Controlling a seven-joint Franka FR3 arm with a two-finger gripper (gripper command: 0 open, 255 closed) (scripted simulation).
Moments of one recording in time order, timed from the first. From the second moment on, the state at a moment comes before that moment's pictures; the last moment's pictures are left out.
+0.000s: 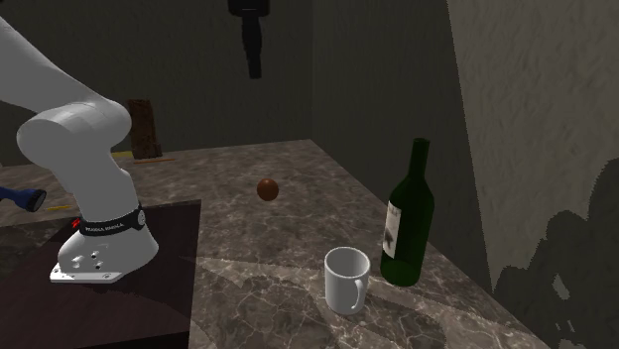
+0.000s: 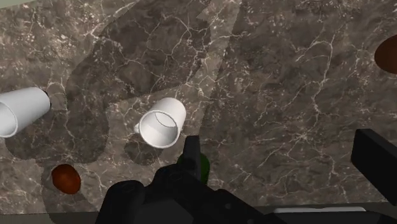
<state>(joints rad) -0.02 -0.62 -0.04 -2.25 -0.13 1.64 -0.07</state>
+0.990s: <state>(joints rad) -0.04 -0.08 -0.19 -1.90 -0.04 1.88 -0.29</state>
